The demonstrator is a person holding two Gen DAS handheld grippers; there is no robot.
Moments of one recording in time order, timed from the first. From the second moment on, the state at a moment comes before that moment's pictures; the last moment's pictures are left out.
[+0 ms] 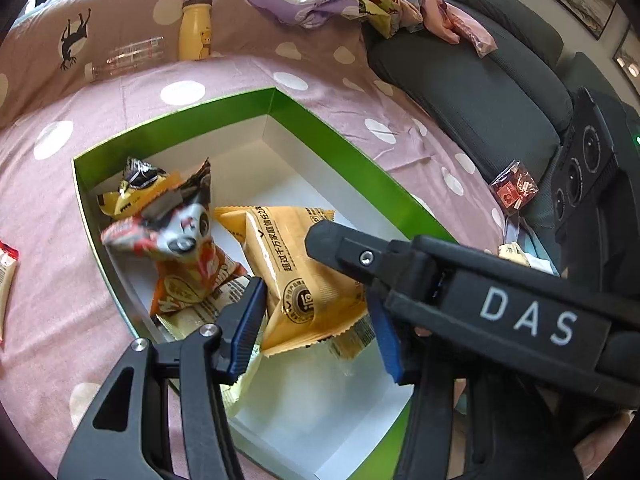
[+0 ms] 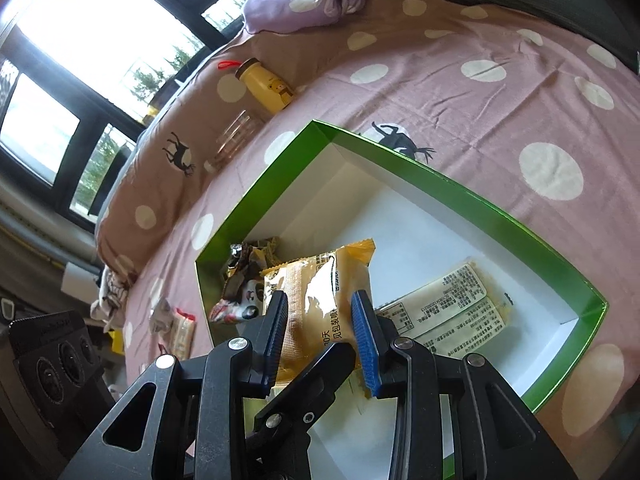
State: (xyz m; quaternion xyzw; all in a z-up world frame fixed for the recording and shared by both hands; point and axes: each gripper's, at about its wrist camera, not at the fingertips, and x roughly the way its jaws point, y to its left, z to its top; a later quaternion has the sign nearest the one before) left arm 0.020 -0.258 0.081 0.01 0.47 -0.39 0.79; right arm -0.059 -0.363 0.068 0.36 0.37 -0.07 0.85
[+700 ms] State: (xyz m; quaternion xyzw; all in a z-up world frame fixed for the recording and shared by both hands) left arm 0.014 -0.243 0.101 0.00 0.43 -0.39 0.82; right arm -0.065 -0.369 0.074 0.37 0.35 -0.09 0.86
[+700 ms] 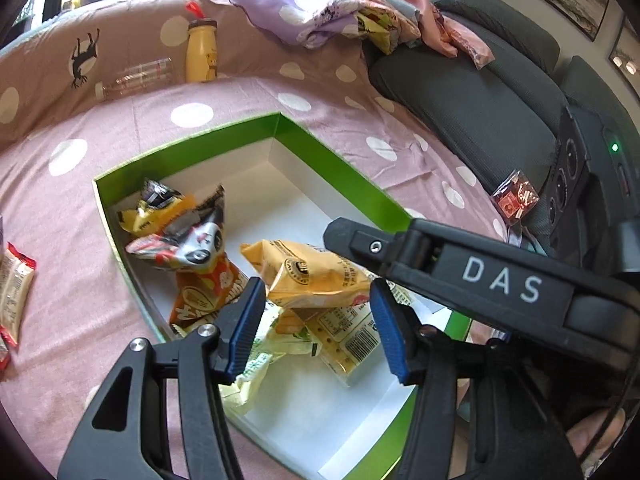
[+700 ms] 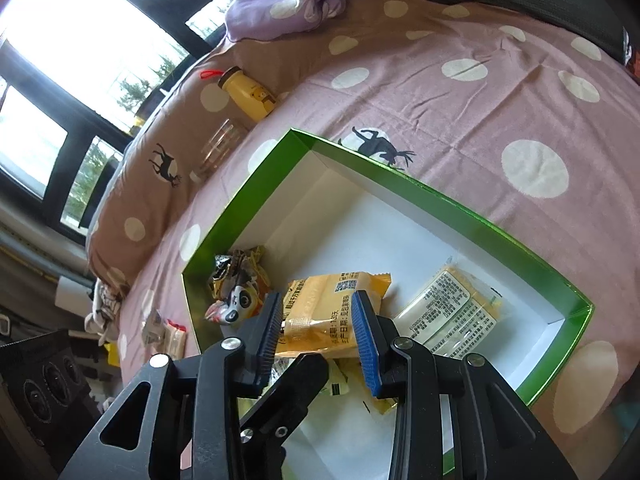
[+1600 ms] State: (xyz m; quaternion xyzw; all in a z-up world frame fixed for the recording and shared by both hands) left arm -0.014 -0.056 0.142 -0.07 0.38 -0.17 0.91; right arm -0.066 -0.312 0.117 0.27 0.29 -0.07 0.92
